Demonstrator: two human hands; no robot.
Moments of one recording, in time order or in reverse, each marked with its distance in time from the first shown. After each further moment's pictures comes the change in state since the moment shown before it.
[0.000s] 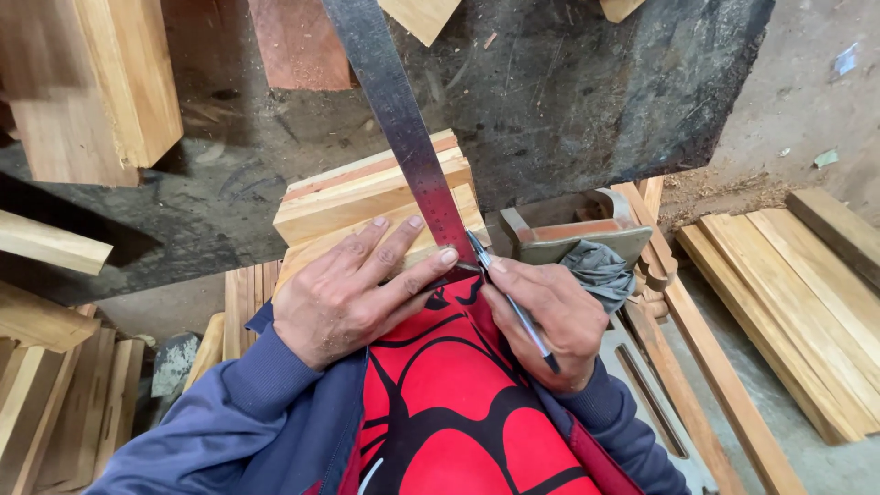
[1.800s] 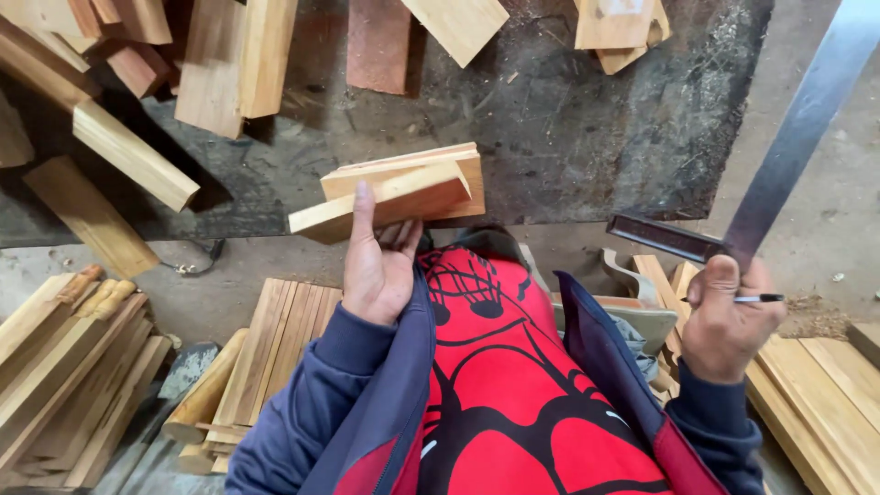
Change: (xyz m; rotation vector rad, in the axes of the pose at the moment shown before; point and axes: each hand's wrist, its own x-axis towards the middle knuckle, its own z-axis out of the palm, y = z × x) left_hand 0.030 0.069 0.033 -1.767 1.300 -1.757; right_hand -0.056 0.111 -0.121 0.055 0.258 0.364
